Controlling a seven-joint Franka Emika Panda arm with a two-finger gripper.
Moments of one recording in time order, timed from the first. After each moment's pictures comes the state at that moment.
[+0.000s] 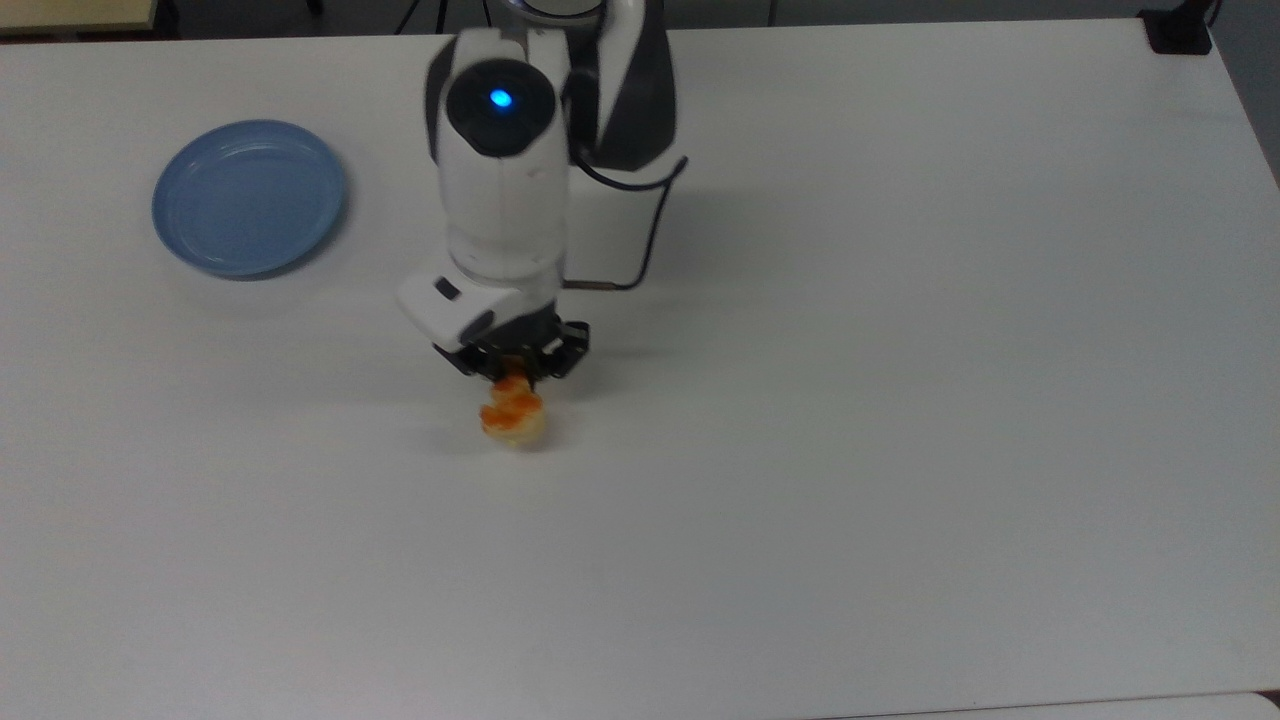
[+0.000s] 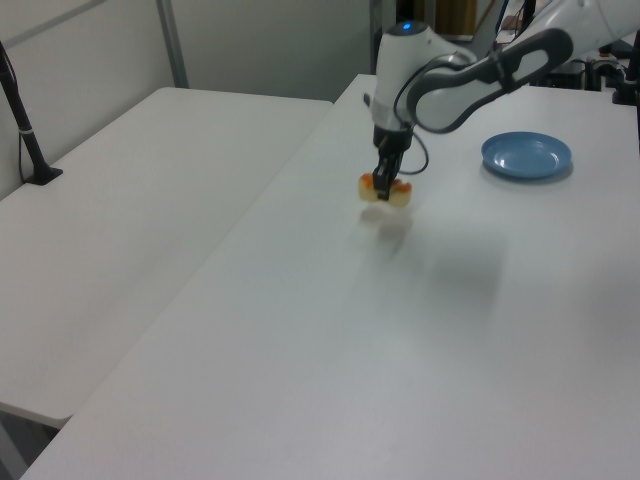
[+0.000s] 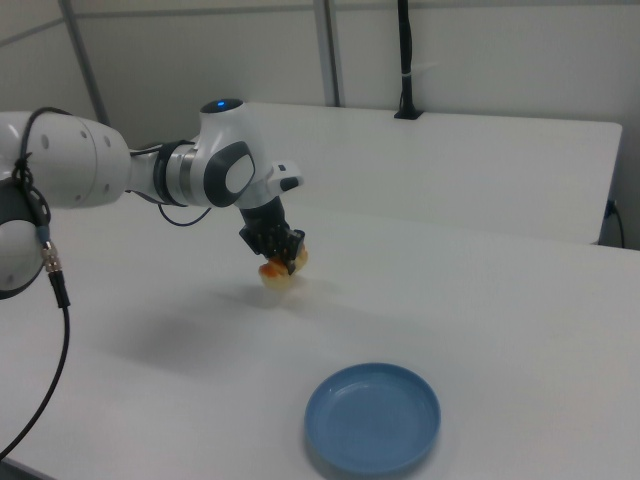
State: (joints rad) arm 0.02 0.50 0.00 -1.60 -0.10 2.25 0.03
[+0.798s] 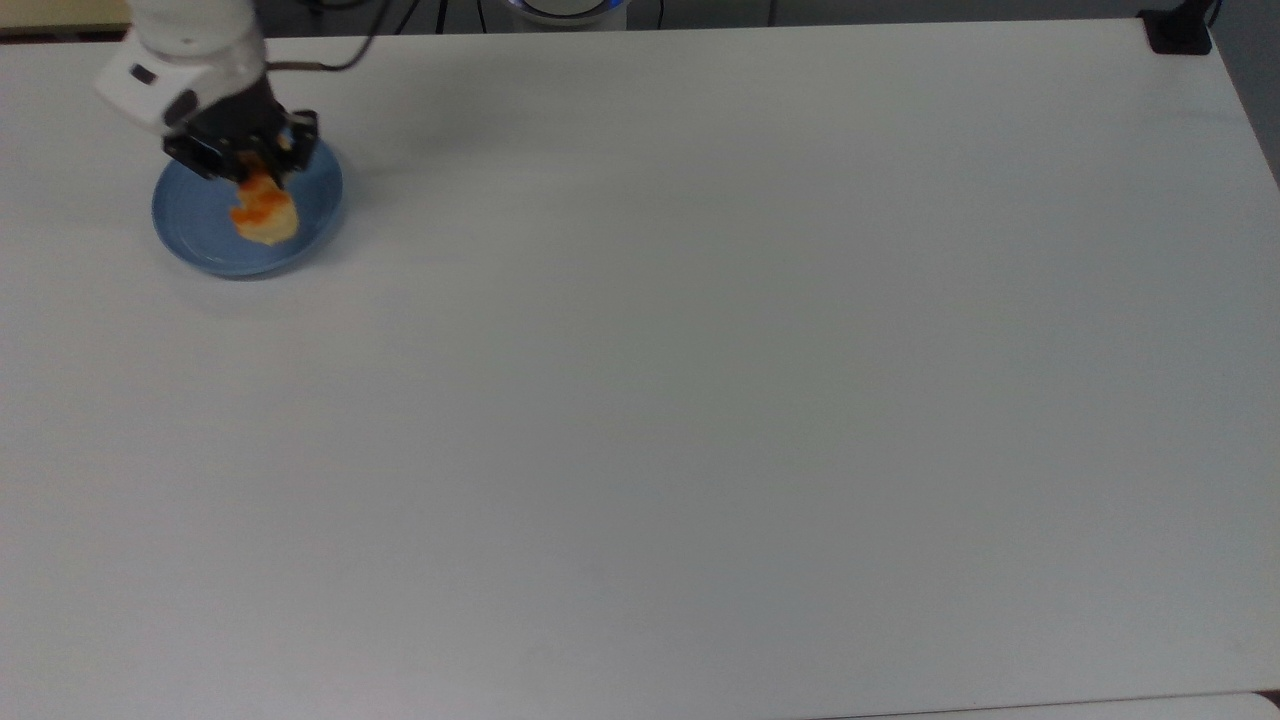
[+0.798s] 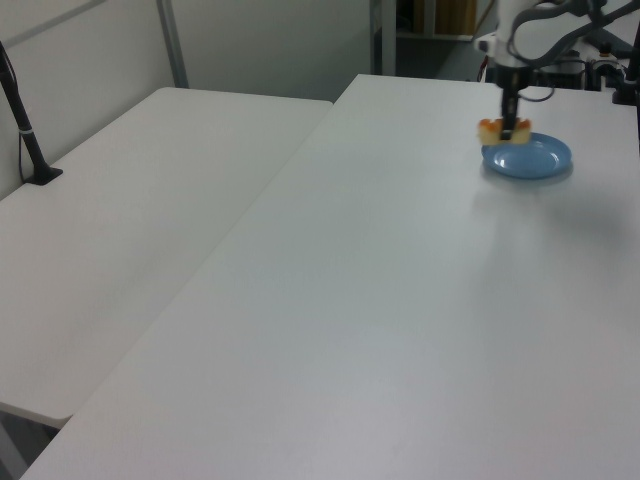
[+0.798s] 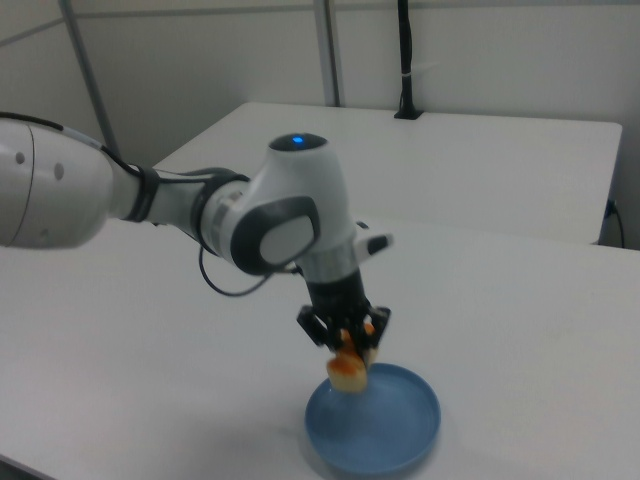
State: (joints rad) arm -0.43 0.12 -0.01 -2.04 -0.10 2.23 -0.62
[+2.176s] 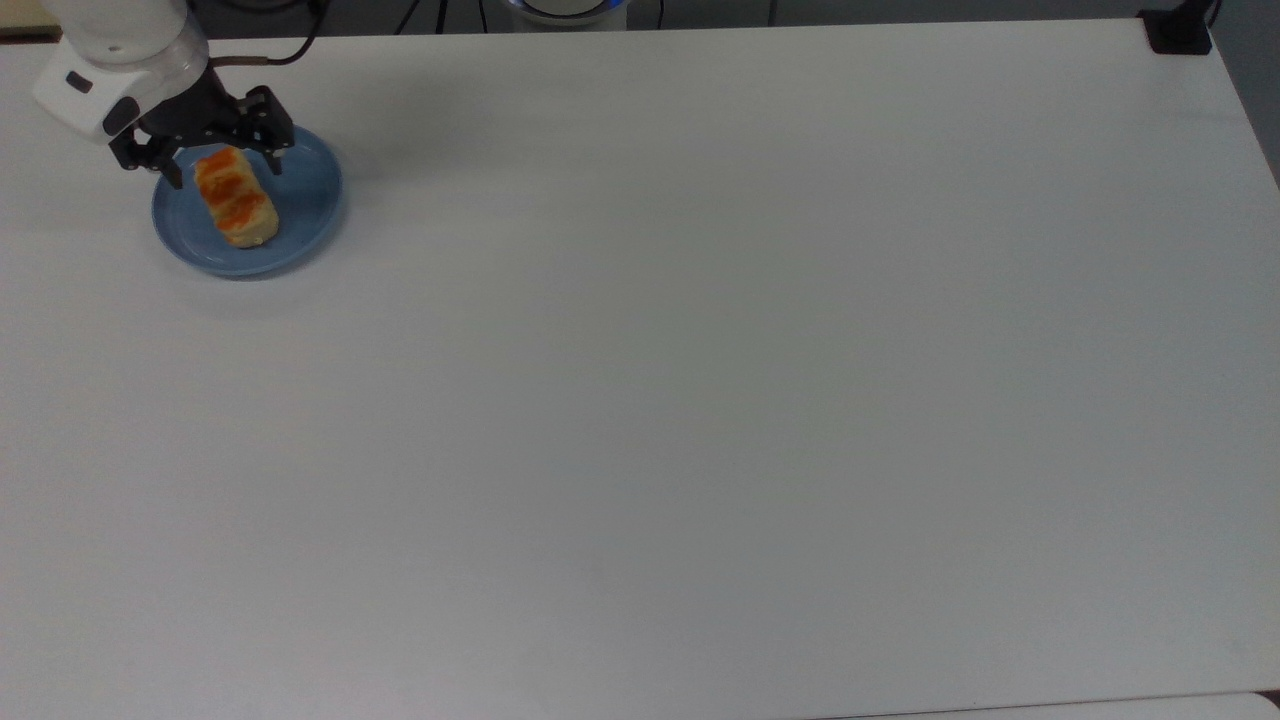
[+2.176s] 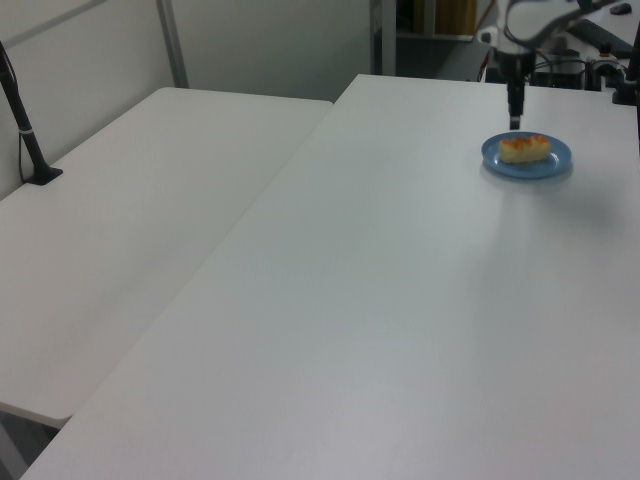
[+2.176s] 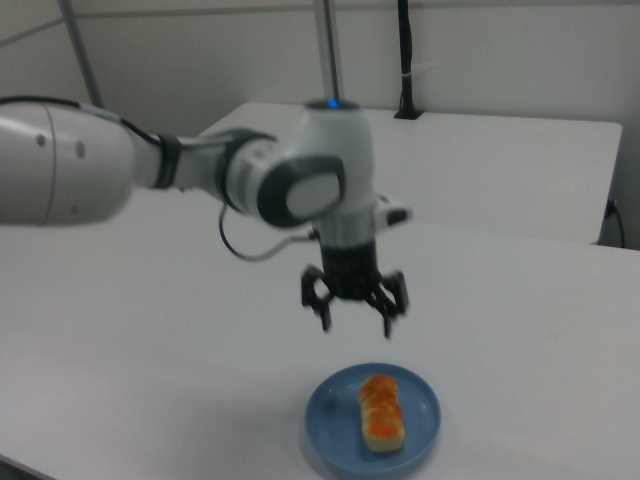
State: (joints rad) arm -0.46 0.21 0.03 -1.81 -0.10 1.99 -0.61
